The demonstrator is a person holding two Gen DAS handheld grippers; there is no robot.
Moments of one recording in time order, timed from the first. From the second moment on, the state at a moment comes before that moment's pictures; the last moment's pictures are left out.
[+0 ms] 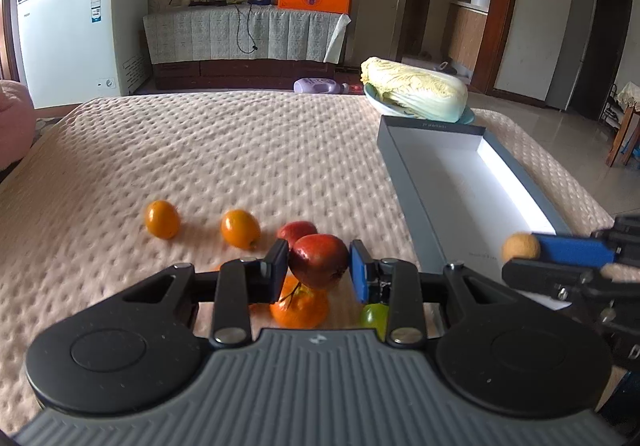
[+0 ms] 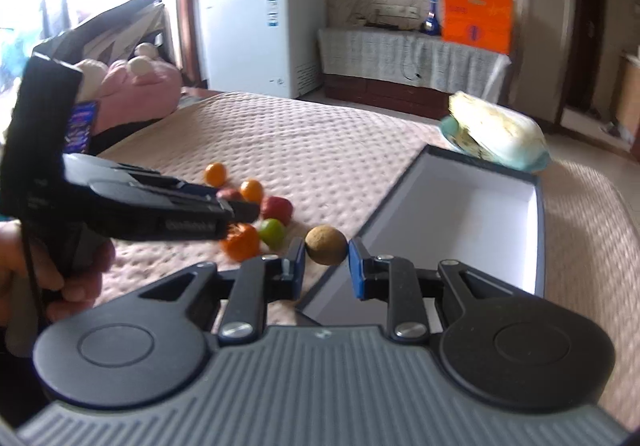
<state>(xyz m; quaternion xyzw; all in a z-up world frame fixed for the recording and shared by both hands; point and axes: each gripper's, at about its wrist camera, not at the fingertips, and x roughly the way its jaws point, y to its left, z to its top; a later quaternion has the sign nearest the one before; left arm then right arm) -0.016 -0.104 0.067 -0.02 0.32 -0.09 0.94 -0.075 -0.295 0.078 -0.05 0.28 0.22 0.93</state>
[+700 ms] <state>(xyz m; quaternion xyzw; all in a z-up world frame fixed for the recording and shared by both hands) 0.010 -0.173 0.069 0.00 0.29 -0.14 0.95 -0.071 -0.329 0.072 -0.02 0.29 0.17 0.94</state>
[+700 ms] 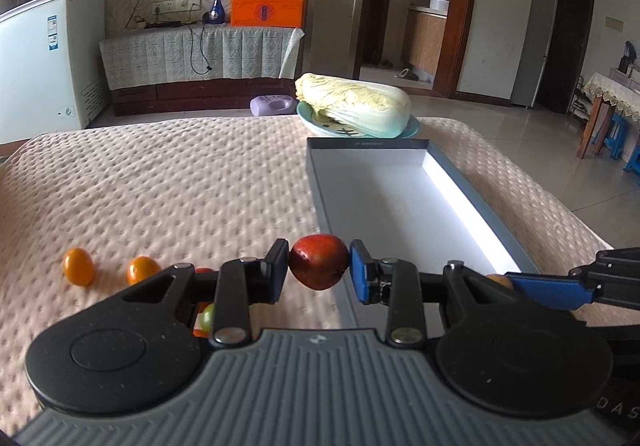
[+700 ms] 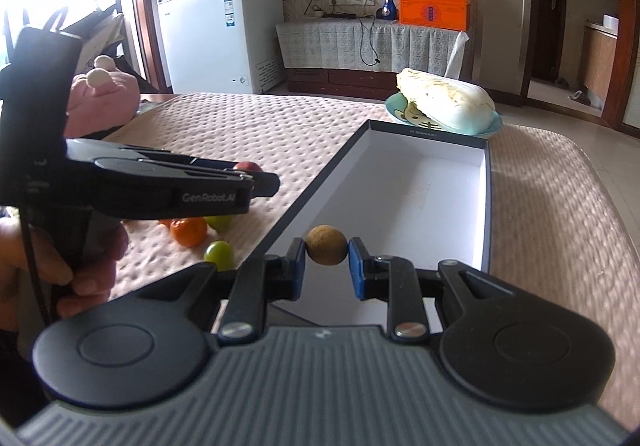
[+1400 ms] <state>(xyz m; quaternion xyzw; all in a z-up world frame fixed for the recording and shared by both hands) 0.038 -0.214 0.061 0.00 0.29 -0.18 0.94 -0.065 -0.351 0.069 0.00 0.30 0.14 0.94</state>
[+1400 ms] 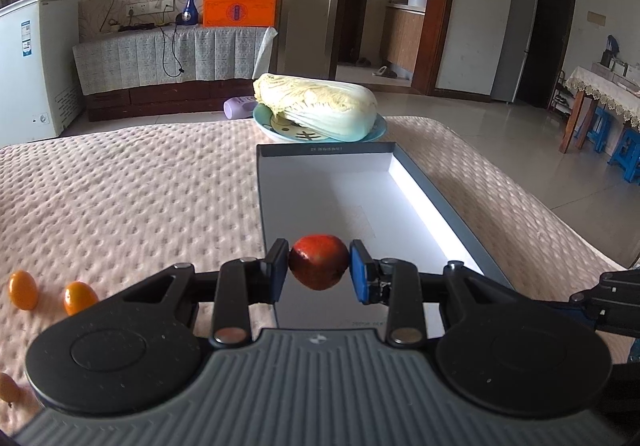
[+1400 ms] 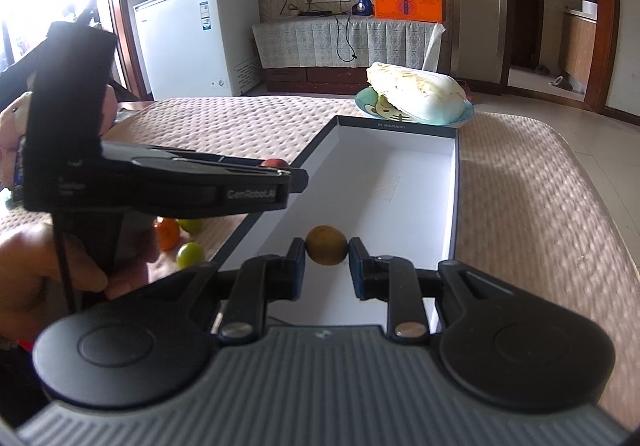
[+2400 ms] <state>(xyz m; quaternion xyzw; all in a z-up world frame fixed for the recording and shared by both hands) 0.045 -0.224 0.071 -0.02 0.28 -0.18 0.94 -0.051 -0.370 0.060 0.03 0.30 0.09 0.95</state>
